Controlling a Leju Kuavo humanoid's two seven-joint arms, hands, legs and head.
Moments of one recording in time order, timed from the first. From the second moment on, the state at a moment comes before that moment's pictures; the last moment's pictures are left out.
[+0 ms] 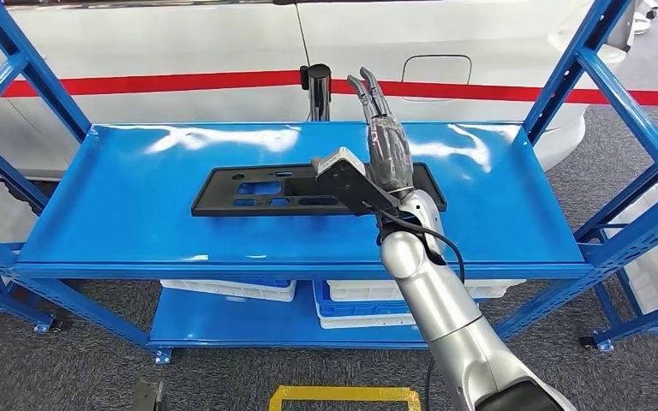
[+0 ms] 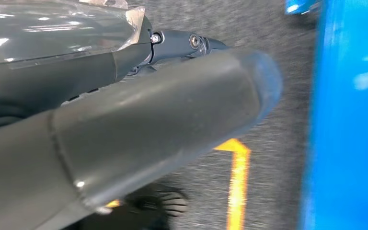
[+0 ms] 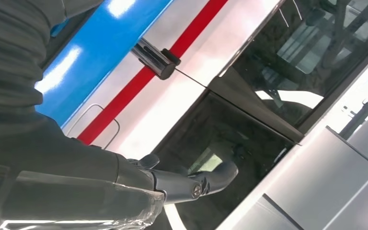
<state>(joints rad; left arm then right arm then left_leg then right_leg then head) -0.20 -0.10 0.40 -0.24 -0.24 0.19 -0.35 -0.65 0.12 0.40 -1.21 0.64 -0.32 -0.21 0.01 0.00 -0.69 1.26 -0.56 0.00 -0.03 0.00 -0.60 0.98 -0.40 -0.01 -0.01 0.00</state>
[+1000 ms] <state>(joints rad) -0.07 -0.10 0.21 -0.20 -0.53 0.22 0.30 -0.52 0.12 0.62 -1.05 0.85 -0.34 -0.14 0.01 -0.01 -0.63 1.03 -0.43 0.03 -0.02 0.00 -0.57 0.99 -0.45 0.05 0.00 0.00</state>
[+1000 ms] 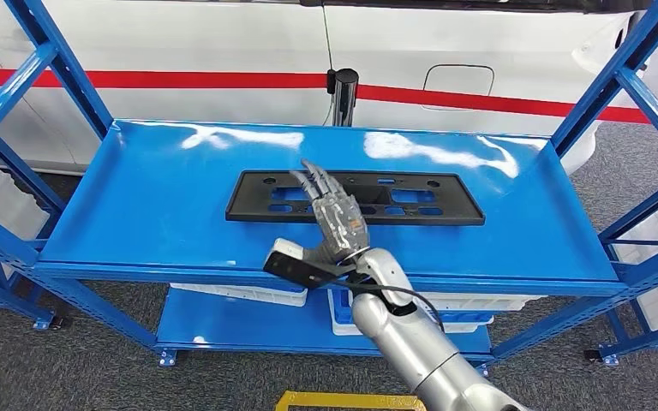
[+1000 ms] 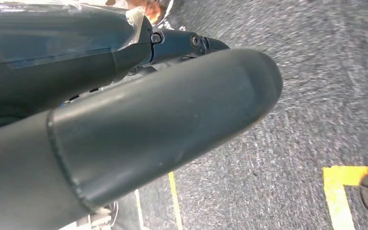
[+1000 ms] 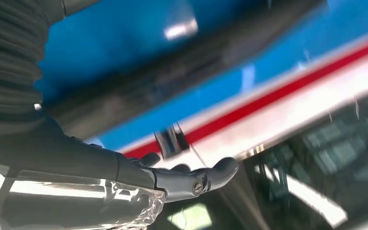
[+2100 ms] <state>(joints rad) -0.07 -0.11 0.20 -0.20 -0.59 0.21 0.27 -0.49 0.15 0.53 -1.00 1.06 -0.38 -0.03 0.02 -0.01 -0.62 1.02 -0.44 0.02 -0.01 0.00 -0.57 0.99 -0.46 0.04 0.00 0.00</state>
